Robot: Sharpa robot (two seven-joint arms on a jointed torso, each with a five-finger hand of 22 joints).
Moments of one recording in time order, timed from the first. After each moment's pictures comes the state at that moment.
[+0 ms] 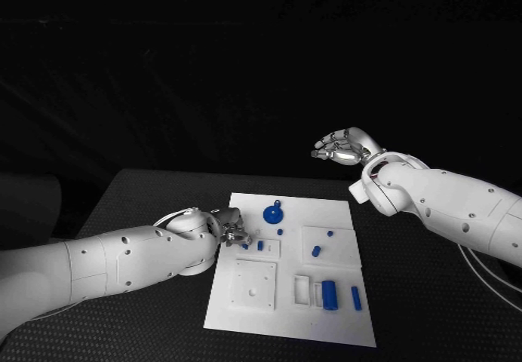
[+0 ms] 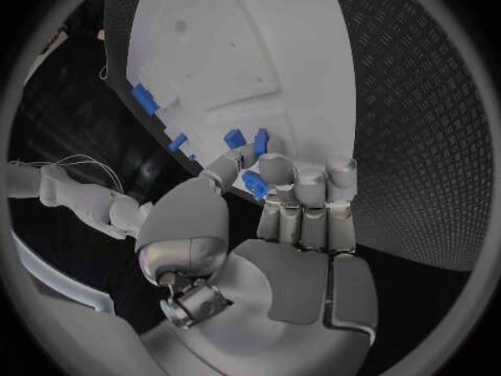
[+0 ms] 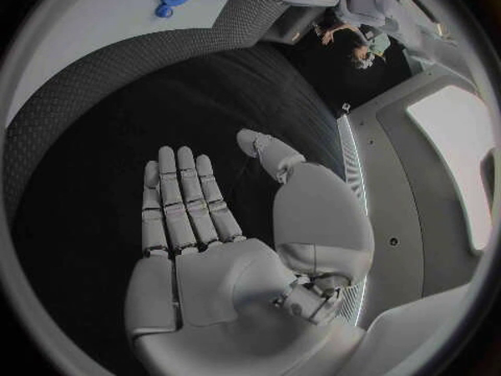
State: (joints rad) left arm 1.22 -0.61 -0.24 1.34 -1.27 -0.23 -0.41; left_hand 0.87 -0.02 0.61 -0.28 0.58 1.11 0.07 0.51 0.77 1.36 -0.06 1.09 0.58 1.14 -0.11 1.46 0.66 0.06 0.97 -0.14 1.15 1.31; right arm 1.25 -0.62 0.02 1.11 -0.81 -0.42 0.12; right_hand 1.00 -0.21 0.58 -0.16 0.47 0.79 0.20 0.31 0.38 0.89 0.18 0.44 0.07 0.79 0.18 0.47 0.44 0.19 0.53 0.22 0.24 1.28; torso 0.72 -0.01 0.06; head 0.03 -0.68
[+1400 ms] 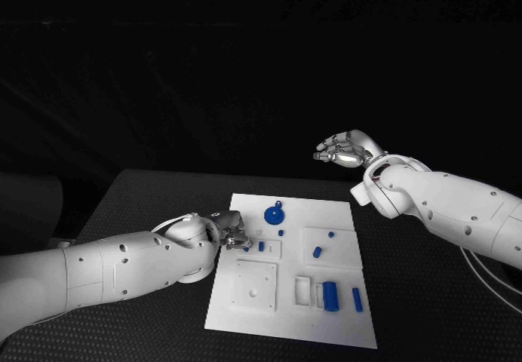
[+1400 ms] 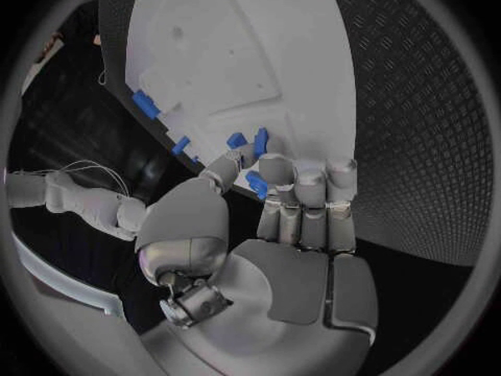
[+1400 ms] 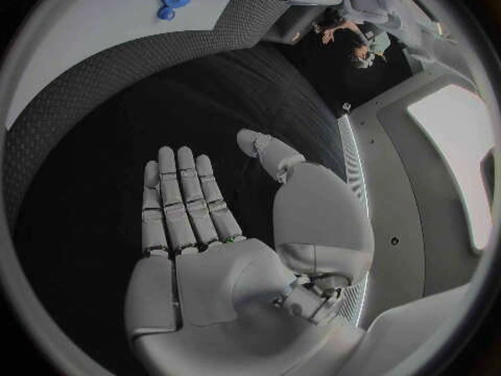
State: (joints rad) left arm 1.20 -0.64 -0.24 1.38 -1.32 -0.29 -0.40; left_hand 0.87 -0.02 0.61 -0.27 0.57 1.12 0.07 0.52 0.77 1.37 -0.06 1.09 0.58 1.15 -0.11 1.46 0.66 0.06 0.97 -0.14 1.15 1.31; right arm 1.25 -0.63 0.02 1.11 -0.80 -0.42 0.12; right_hand 1.00 -0.21 0.58 -0.16 0.48 0.79 0.20 0.31 0.38 0.89 0.18 0.44 0.07 0.78 0.18 0.48 0.44 0.19 0.53 0.22 0.24 1.28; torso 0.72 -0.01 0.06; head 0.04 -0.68
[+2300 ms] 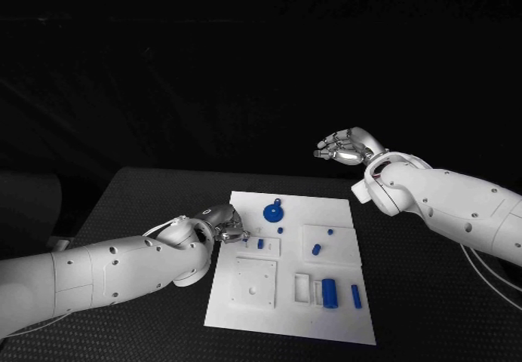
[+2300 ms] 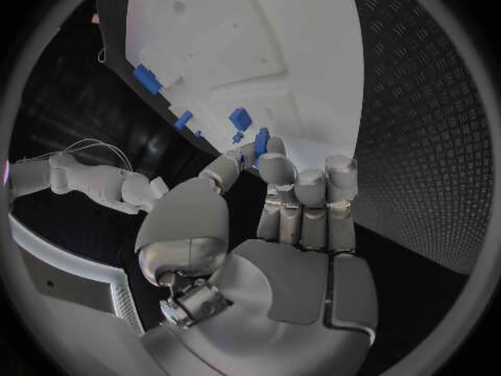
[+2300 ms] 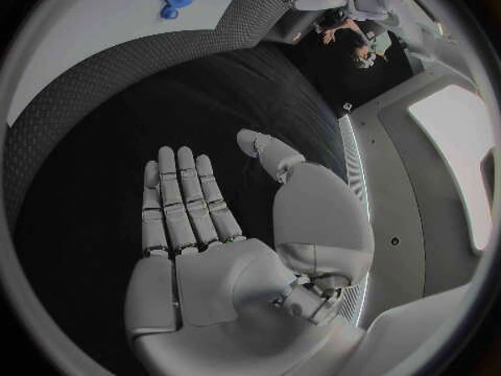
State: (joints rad) left arm 1.18 -0.67 -0.24 1.40 -1.26 -0.46 -0.33; left_hand 0.87 -0.02 0.61 -0.27 0.56 1.12 0.07 0.53 0.77 1.37 -0.06 1.09 0.57 1.14 -0.11 1.46 0.66 0.06 0.97 -0.14 1.15 1.31; right arm 1.25 -0.63 0.02 1.11 -0.80 -0.42 0.12; right_hand 1.00 -0.21 0.58 -0.16 0.48 0.79 0.20 0.31 0.38 0.89 0.18 0.44 0.07 0.78 0.18 0.48 0.44 0.19 0.53 0.22 0.24 1.28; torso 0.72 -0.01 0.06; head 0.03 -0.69
